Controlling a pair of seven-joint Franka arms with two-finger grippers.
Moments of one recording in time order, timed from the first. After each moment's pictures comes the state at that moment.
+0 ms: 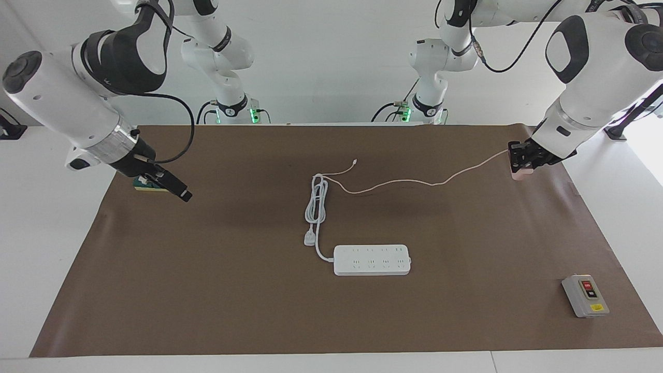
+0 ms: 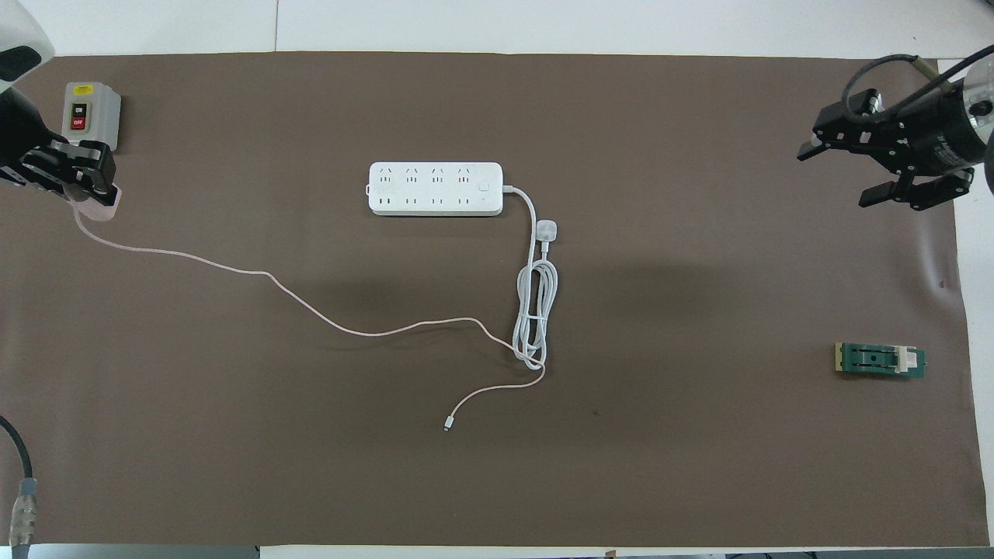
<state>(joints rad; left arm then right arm) -0.15 0.34 0.10 -1.14 0.02 1.33 0.07 -0.05 0.23 -0.04 -1.45 0.22 1.63 0.36</state>
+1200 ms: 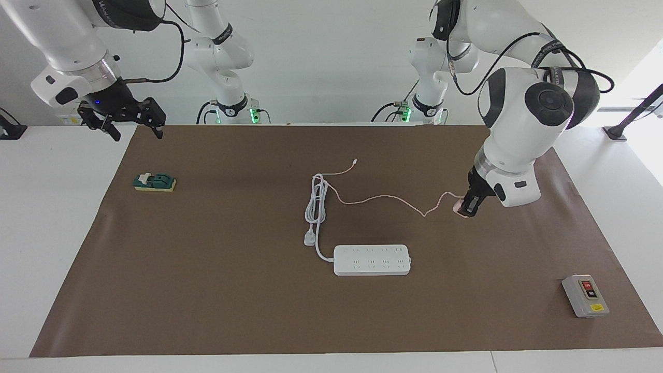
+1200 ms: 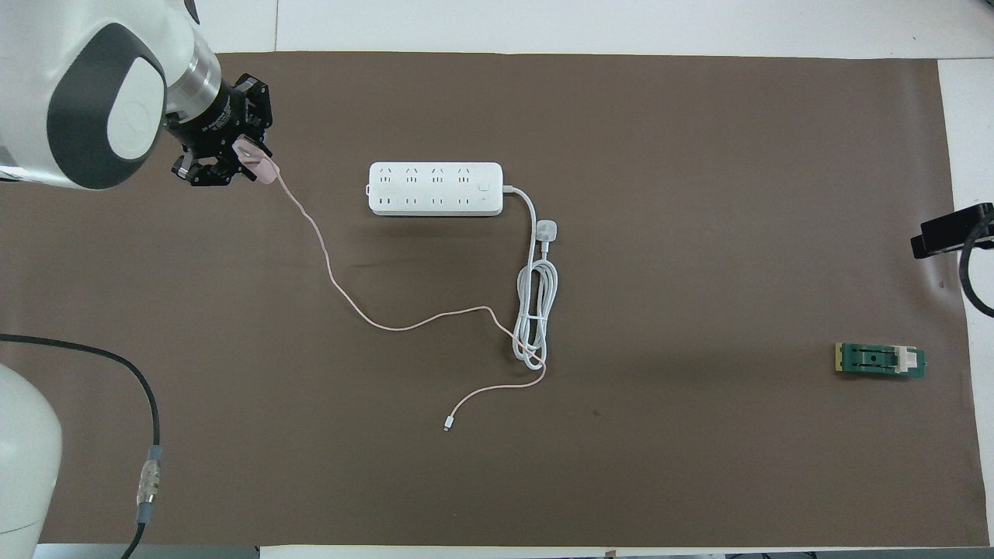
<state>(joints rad) -0.33 0.50 0.08 -1.13 -0.03 1.57 -1.30 0.01 0.01 -0.10 -1.53 -0.02 1.48 -0.15</state>
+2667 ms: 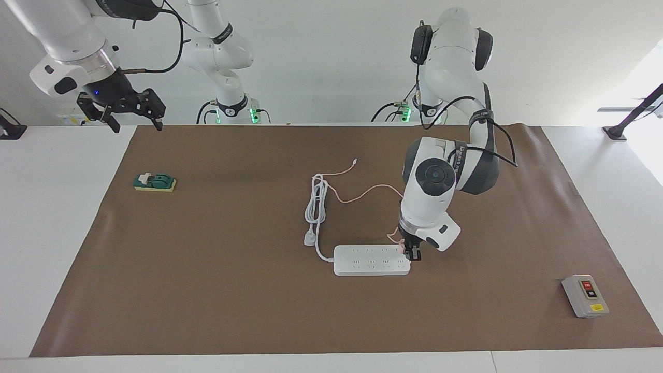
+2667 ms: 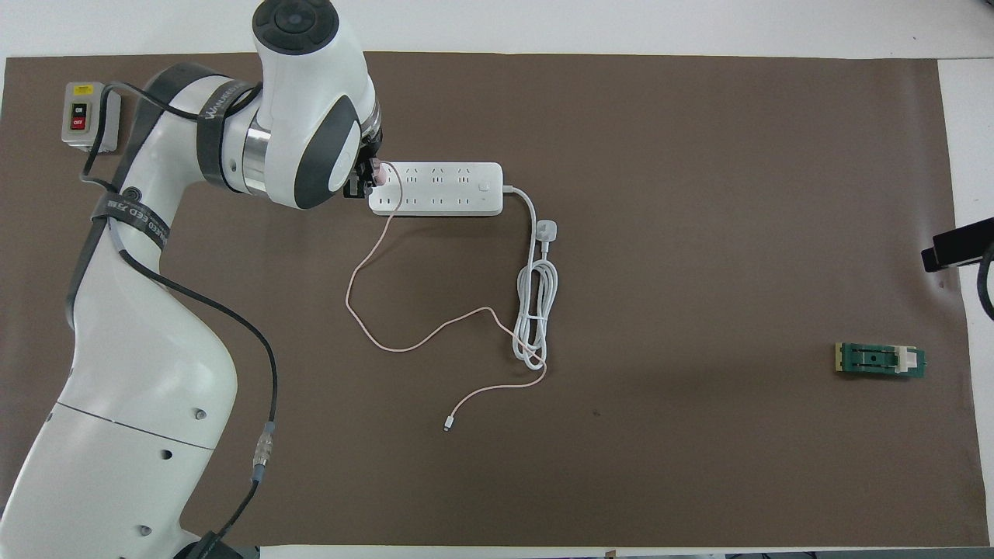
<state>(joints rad) -0.47 0.72 0.09 -1.14 -0.02 1.79 -1.85 0.01 -0.02 -0.10 -1.53 -0.02 1.44 -0.15</state>
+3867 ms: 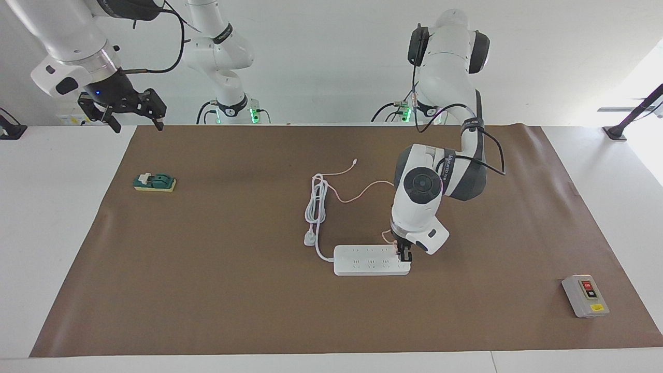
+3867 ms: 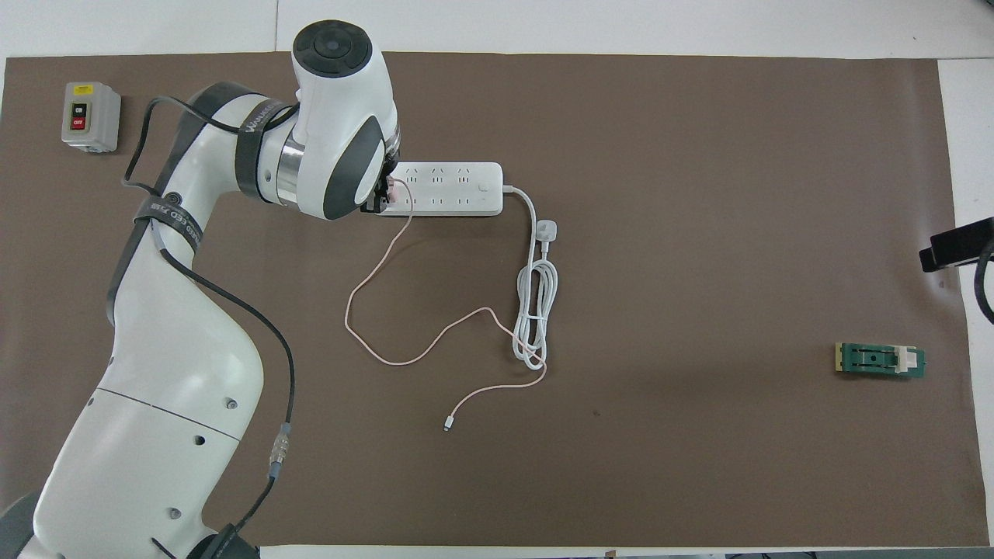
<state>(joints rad) -0.49 0.73 0.09 -1.17 -0.02 1.81 -1.85 0.01 -0.02 -0.10 -1.53 -0.02 1.44 -0.15</state>
